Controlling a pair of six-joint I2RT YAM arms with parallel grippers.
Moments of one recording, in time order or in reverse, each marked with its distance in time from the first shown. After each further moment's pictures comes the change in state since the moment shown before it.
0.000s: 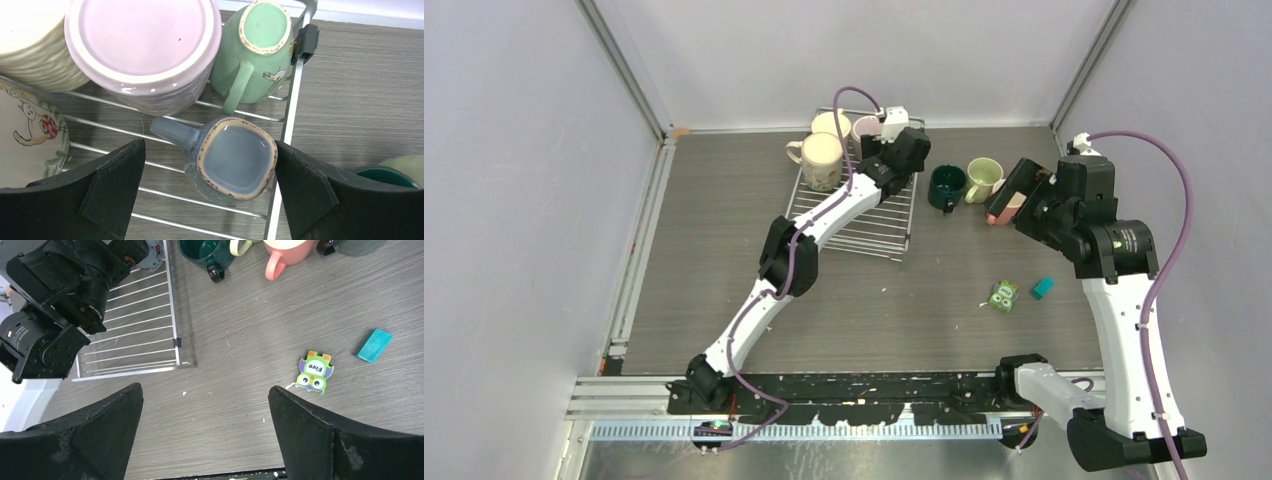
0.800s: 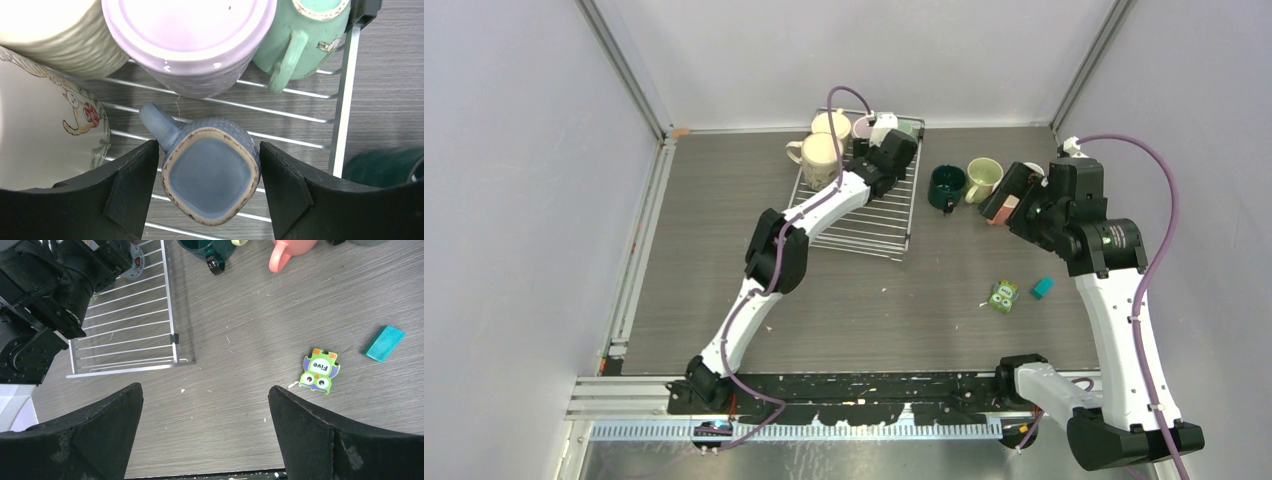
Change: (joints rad) left arm 0.034 -0.136 -0.272 0.047 0.039 0.063; right arm 0.000 0.005 -0.071 0.043 -0.026 -0.002
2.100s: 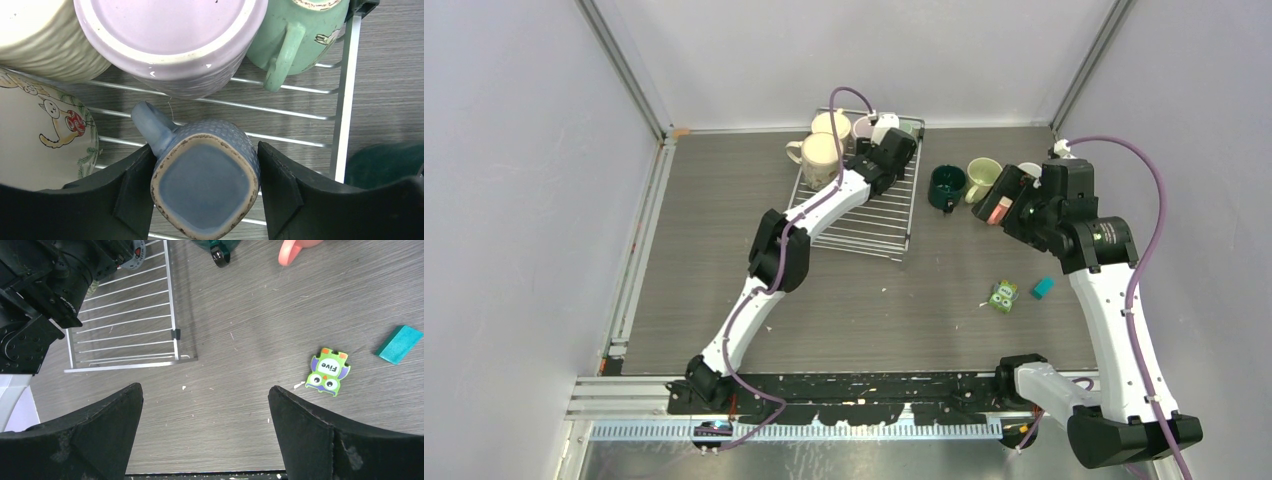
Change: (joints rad) left arm 0.013 0.055 0.089 -0.056 0.061 0.019; right arm 0.006 0.010 -0.051 0.043 -0.026 0.000
